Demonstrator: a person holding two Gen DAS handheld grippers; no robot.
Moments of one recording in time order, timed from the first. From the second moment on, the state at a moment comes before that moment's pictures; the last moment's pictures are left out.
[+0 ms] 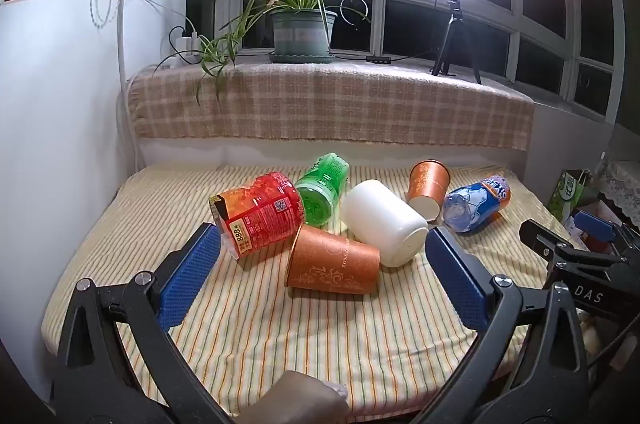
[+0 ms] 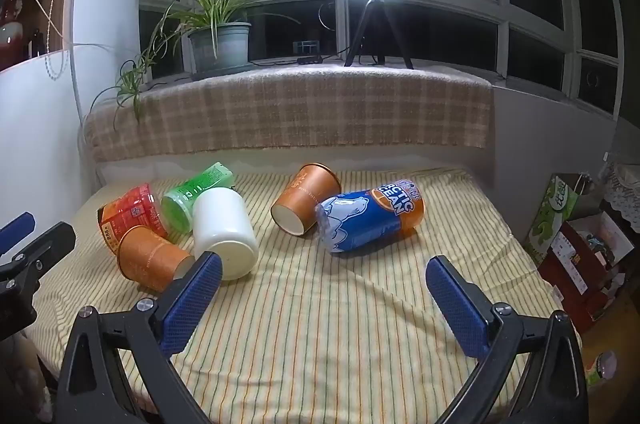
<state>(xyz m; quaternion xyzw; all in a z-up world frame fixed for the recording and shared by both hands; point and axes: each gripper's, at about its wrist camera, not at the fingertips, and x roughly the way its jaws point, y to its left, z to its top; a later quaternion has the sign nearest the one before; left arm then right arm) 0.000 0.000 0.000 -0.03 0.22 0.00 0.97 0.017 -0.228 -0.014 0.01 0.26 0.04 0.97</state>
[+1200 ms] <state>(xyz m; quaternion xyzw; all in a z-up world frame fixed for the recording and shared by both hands) -0.001 -0.006 0.006 -0.02 0.23 0.00 0.97 0.021 -0.234 -0.002 0.00 0.26 0.02 0.97</state>
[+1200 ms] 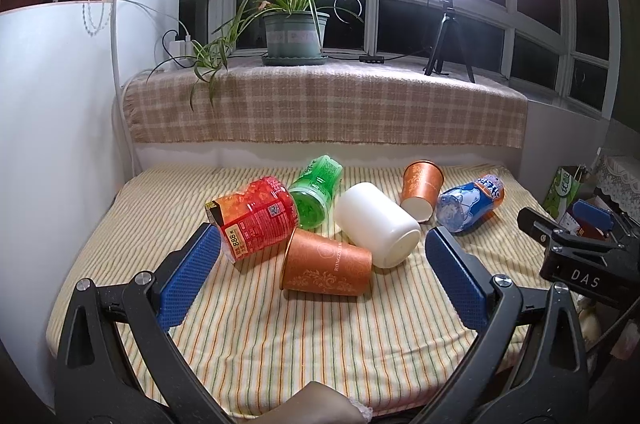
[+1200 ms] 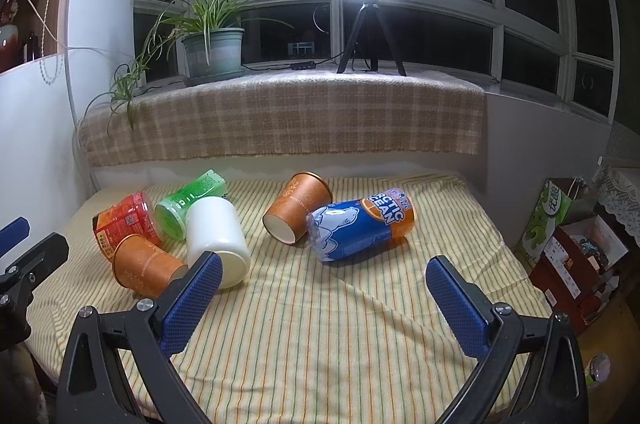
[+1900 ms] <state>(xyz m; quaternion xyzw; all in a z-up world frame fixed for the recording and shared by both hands) 0.001 -0.009 0.019 -0.01 0.24 -0.01 0.97 0.029 -0.236 0.008 0.02 0.27 0.02 0.96</state>
